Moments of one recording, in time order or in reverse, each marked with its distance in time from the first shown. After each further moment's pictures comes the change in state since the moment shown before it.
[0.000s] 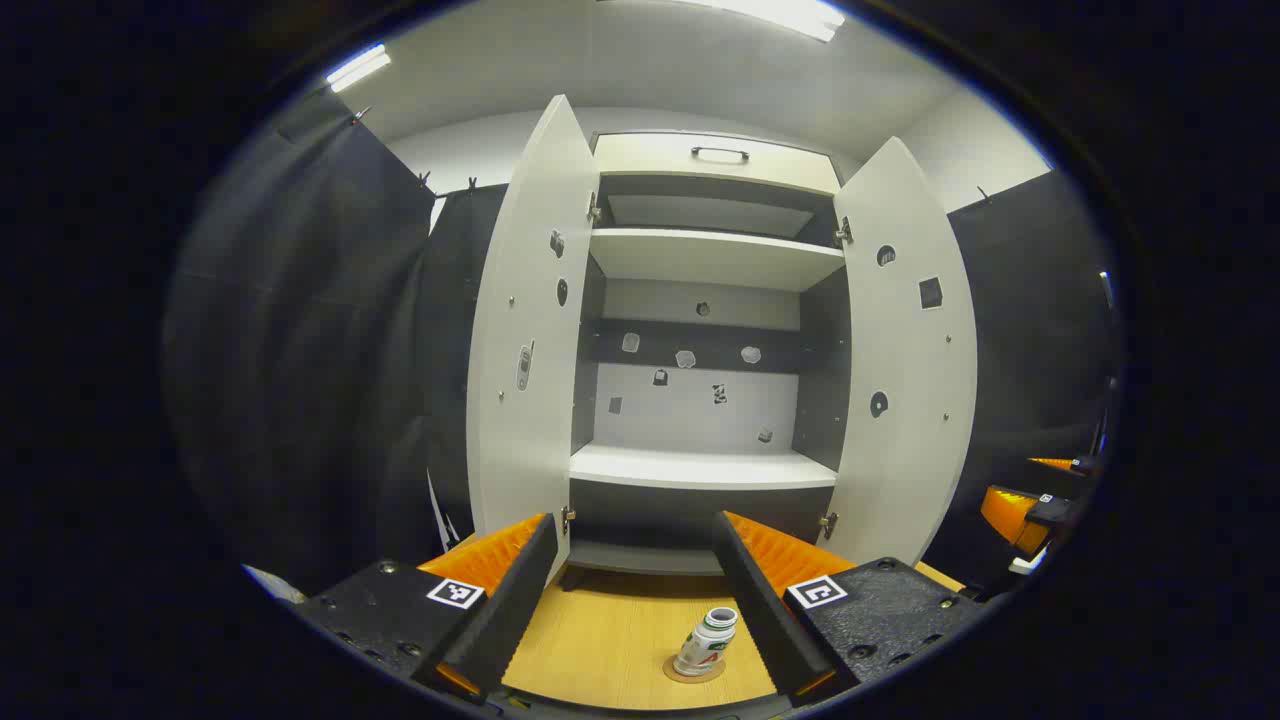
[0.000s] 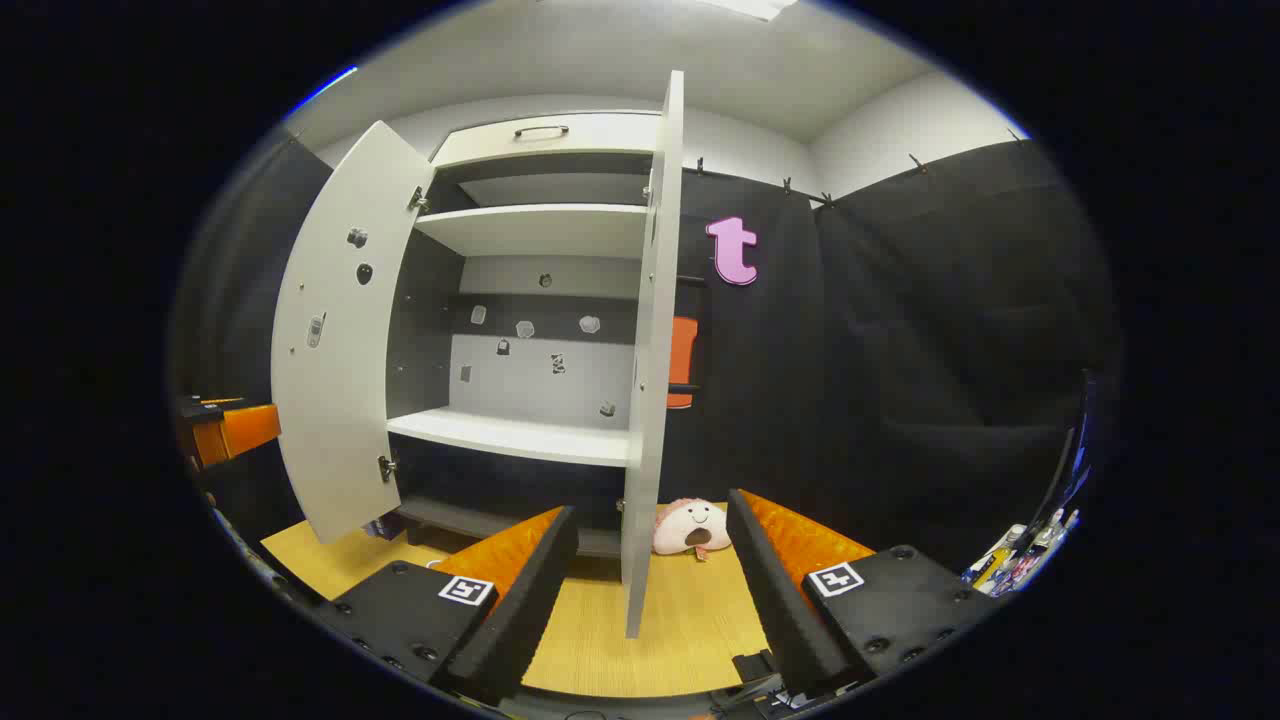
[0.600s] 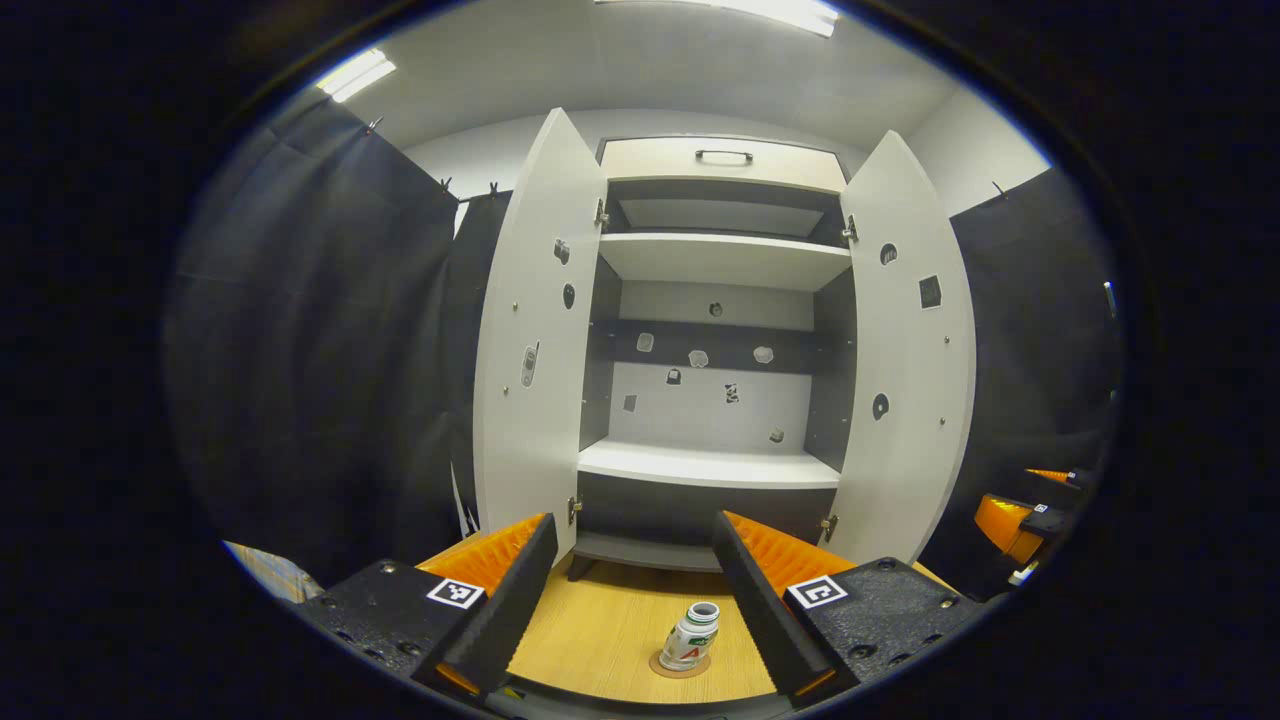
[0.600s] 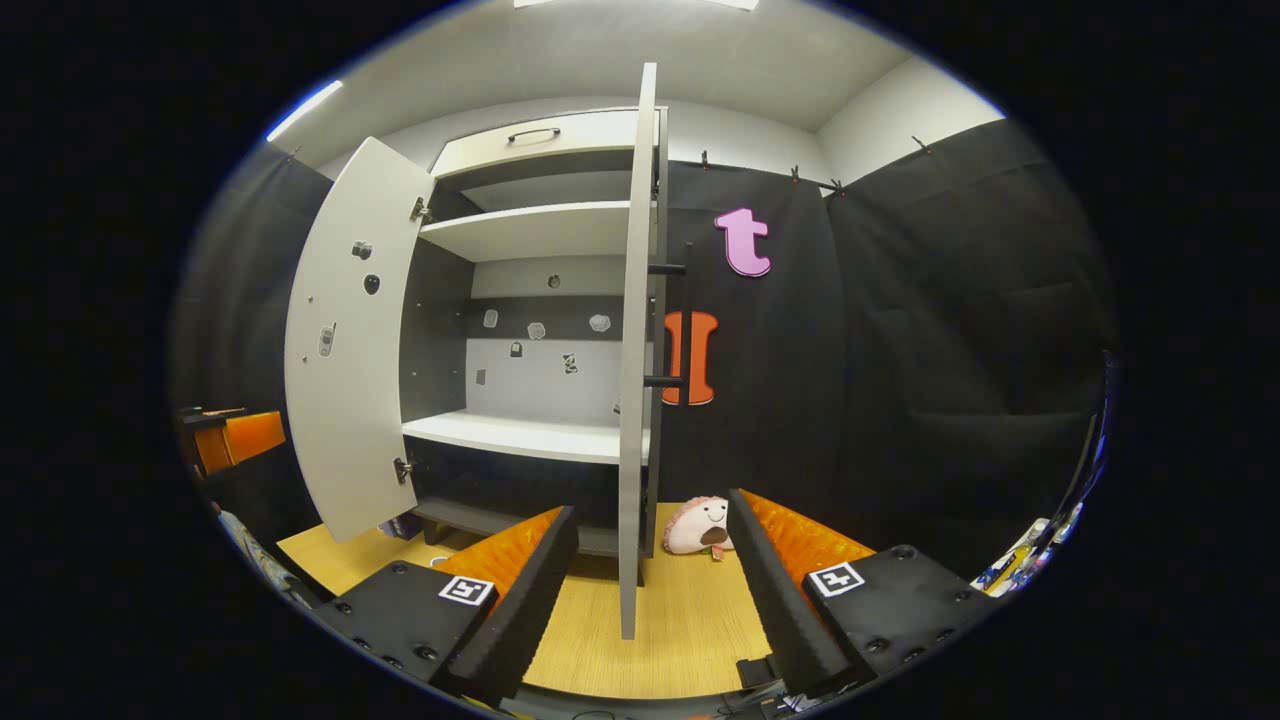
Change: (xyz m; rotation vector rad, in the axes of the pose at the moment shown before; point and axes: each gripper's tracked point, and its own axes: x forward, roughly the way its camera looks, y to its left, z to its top) left arm -0.018 -0.020 0.000 0.011 -0.005 0.081; right arm 0.009 -0.021 -0.006 0.024 0.004 0.065
